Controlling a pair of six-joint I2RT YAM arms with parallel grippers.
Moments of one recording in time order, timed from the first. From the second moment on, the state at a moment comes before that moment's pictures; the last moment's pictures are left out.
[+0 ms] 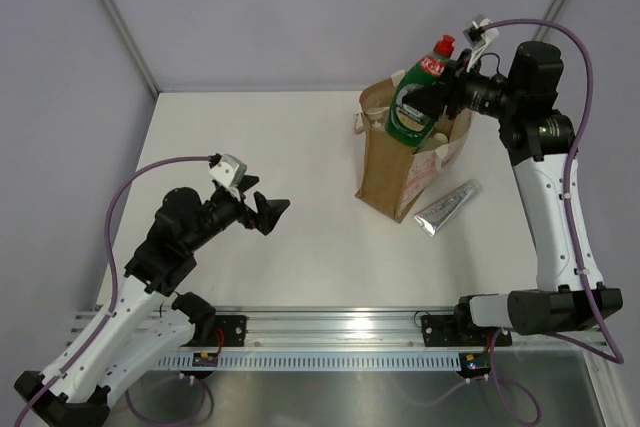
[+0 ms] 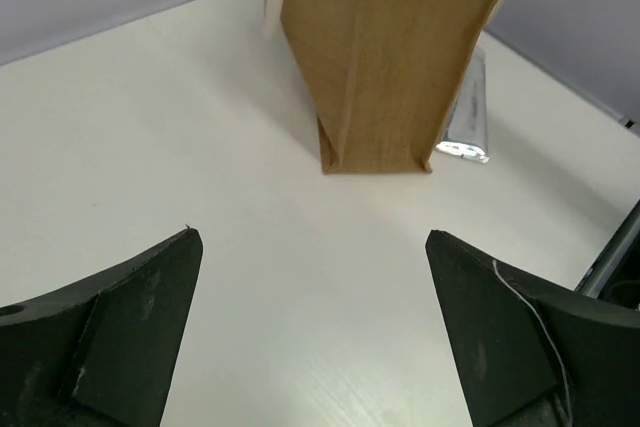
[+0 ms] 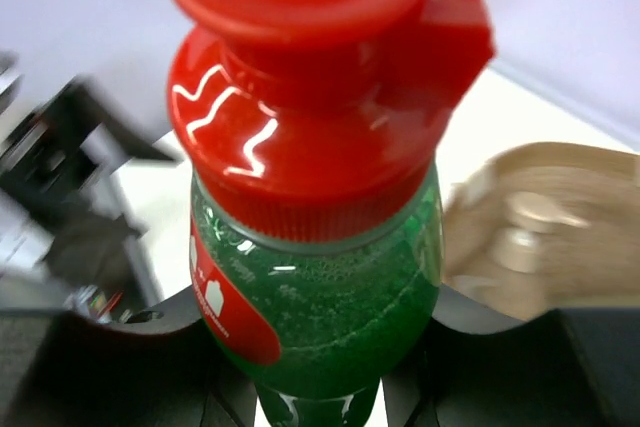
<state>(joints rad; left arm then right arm) -0.56 0.65 0.72 -0.20 0.21 -0.12 0.08 1.32 1.64 -0.52 -0.93 0.10</state>
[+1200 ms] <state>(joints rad) -0.56 0.55 0.65 -0.30 0.16 -0.09 0.04 1.69 1.65 -0.66 -0.60 0.01</state>
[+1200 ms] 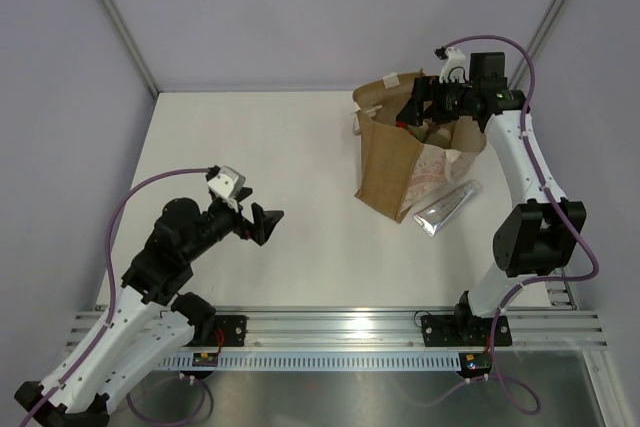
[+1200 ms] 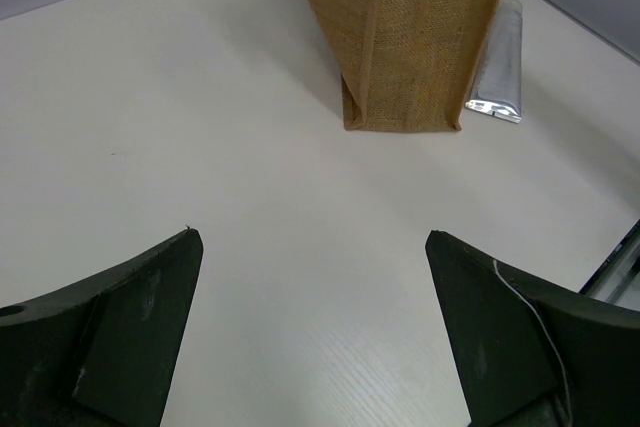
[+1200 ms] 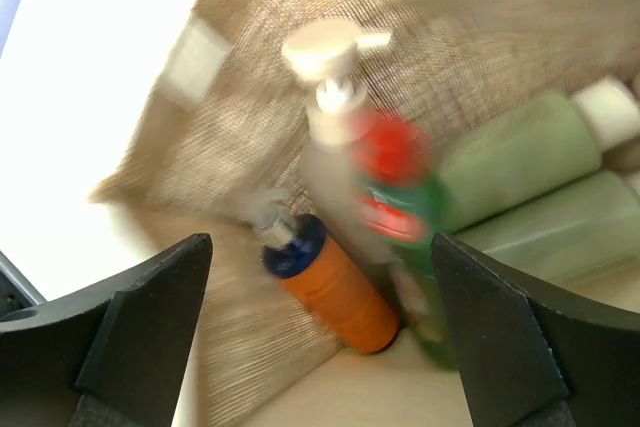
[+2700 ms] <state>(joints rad) -0.56 0.48 0.65 -0.31 0.17 -0.09 -0.51 1.22 0.92 -0.32 -0.76 0.31</state>
